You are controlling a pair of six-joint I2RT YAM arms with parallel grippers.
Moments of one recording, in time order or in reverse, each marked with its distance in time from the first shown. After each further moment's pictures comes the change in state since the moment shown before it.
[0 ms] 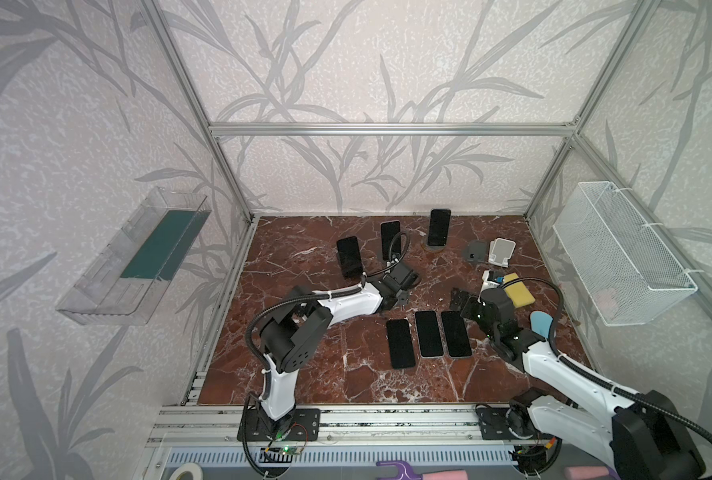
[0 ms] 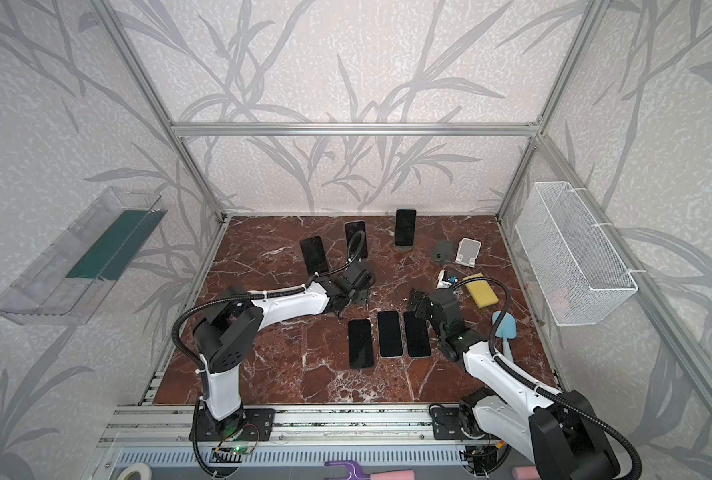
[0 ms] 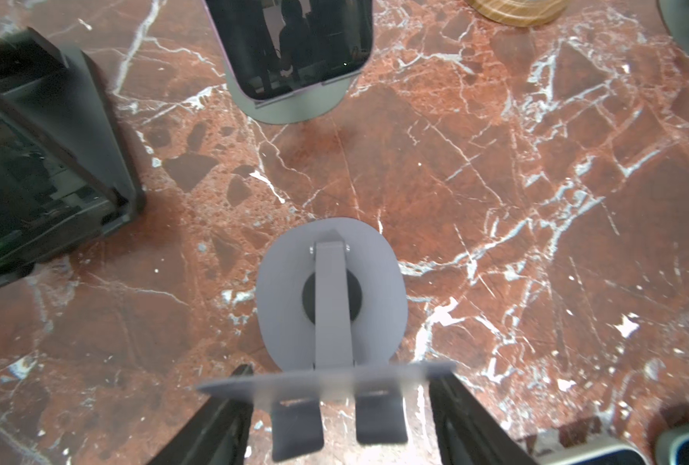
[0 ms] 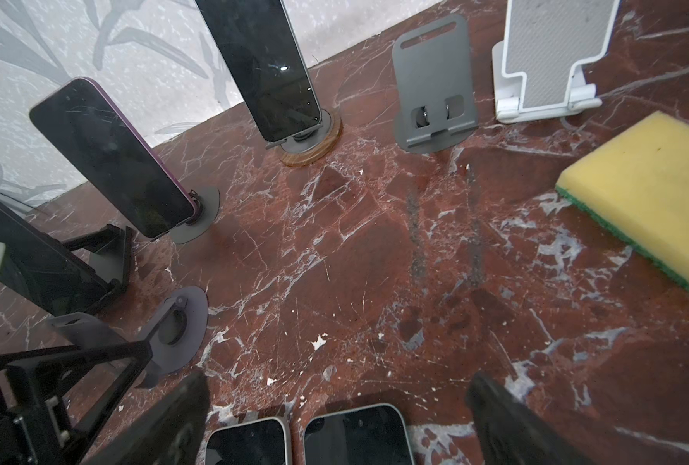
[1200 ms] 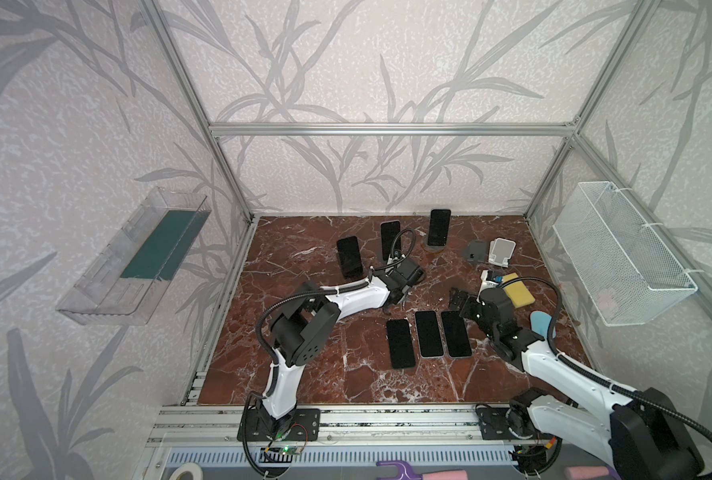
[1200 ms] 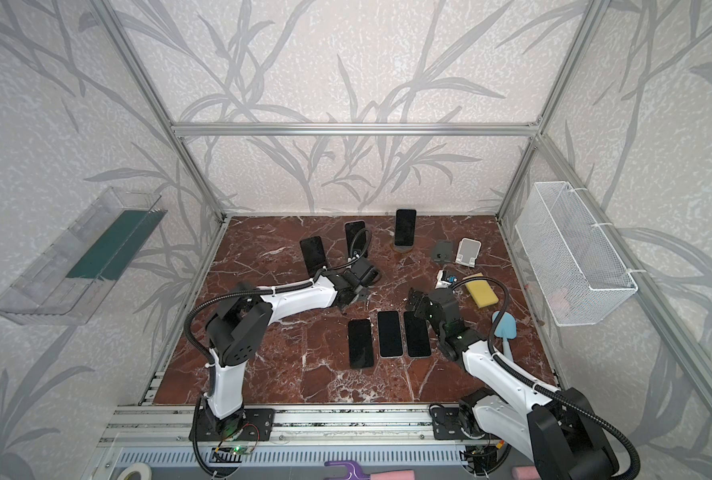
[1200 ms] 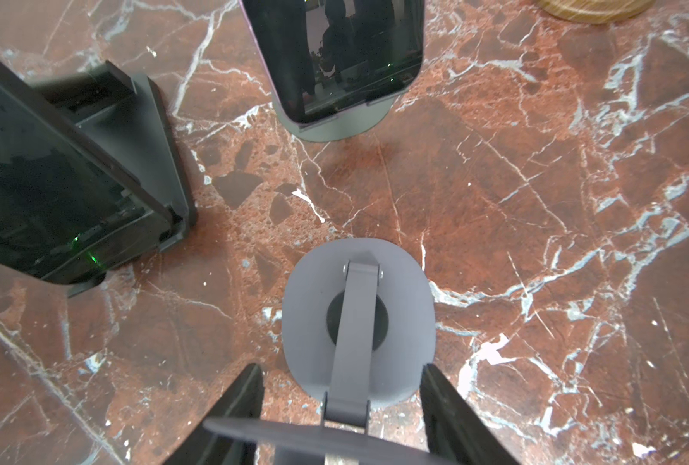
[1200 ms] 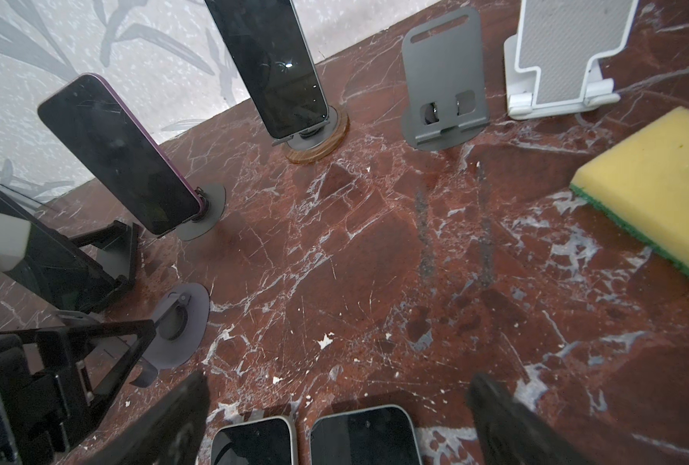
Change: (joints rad) left arm -0.002 0.079 0.121 -0.134 -0.122 -0.013; right arm 0.000 0.015 0.000 0.018 -0.020 0.000
